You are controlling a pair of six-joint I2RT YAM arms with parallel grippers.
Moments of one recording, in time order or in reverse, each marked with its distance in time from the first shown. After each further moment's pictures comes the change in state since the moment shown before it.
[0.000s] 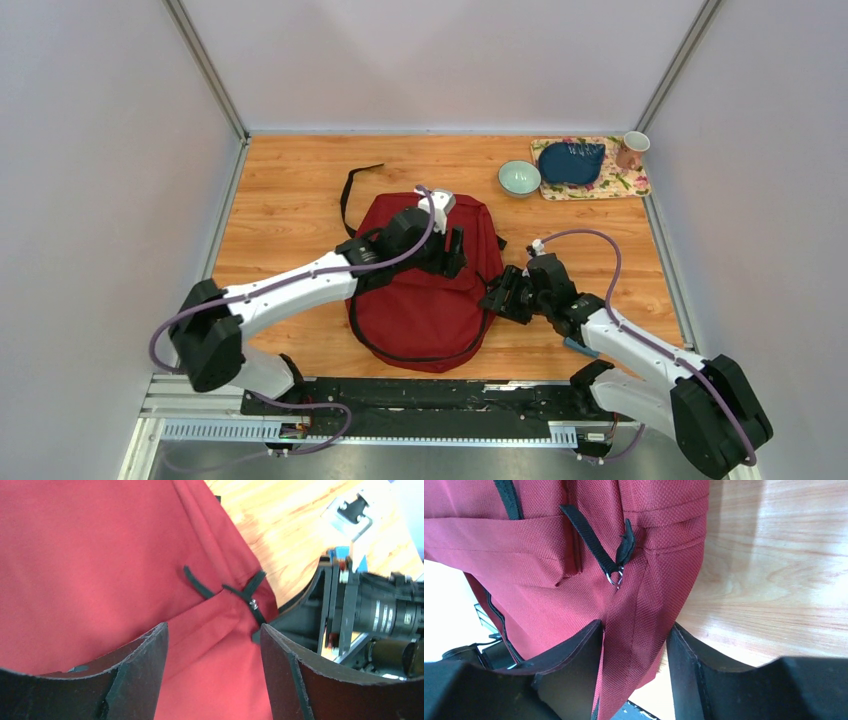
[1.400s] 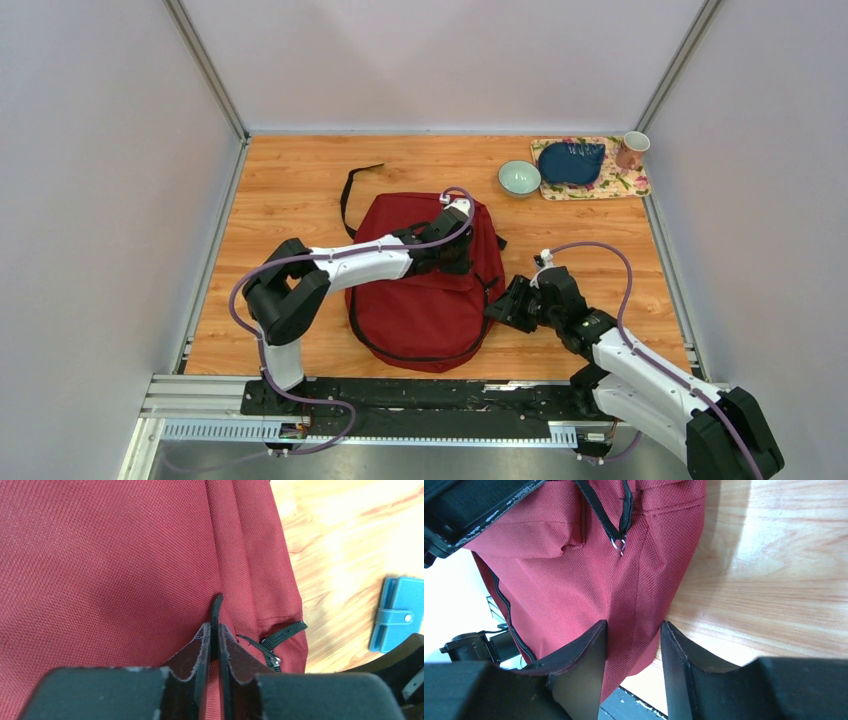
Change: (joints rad) left arm 0.006 0.461 0.229 -0.018 0.002 -0.201; right arm 0.000 -0.174 -0.104 -0.001 -0.023 0.024
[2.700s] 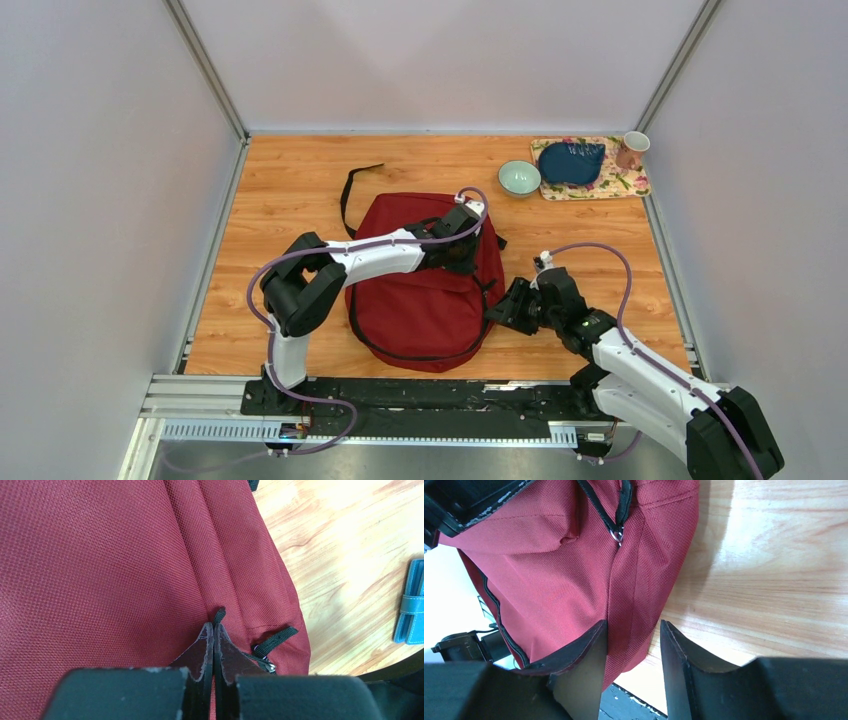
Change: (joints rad) left arm 0.001 0.106 0.114 -0.070 0.058 0.107; right arm 0.000 0.002 0.001 -0.029 0.002 -0.014
